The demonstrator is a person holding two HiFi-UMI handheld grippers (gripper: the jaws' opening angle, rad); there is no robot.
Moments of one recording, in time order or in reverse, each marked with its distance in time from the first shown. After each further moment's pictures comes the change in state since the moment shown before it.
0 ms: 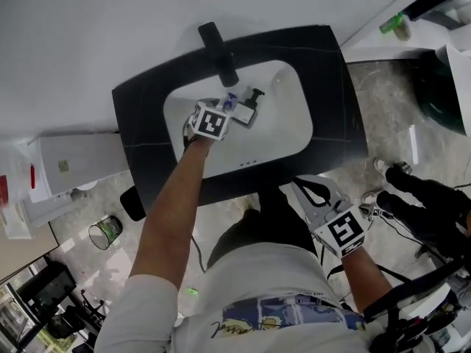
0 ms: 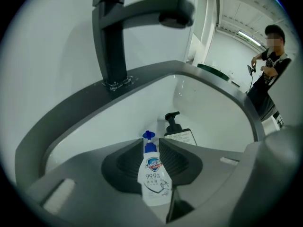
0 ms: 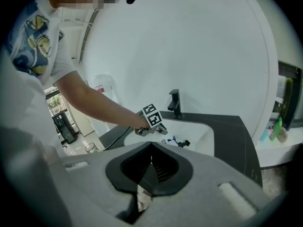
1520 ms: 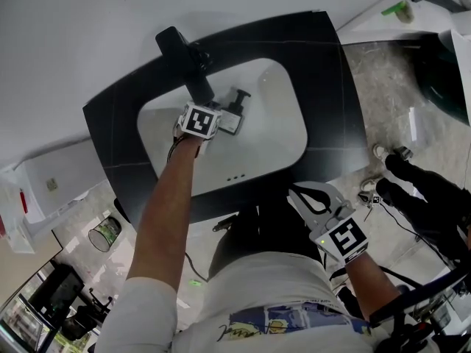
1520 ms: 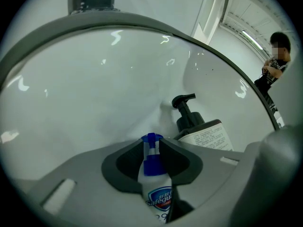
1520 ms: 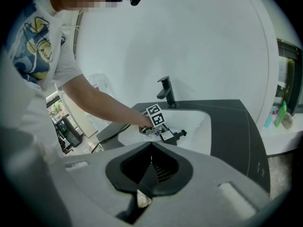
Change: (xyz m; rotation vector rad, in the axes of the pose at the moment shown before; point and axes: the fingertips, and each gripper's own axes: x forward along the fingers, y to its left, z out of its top) left arm 0.092 0.000 -0.029 -0.028 0.166 -0.093; right arm 0.020 -0.048 -0.030 0.100 0.086 0.049
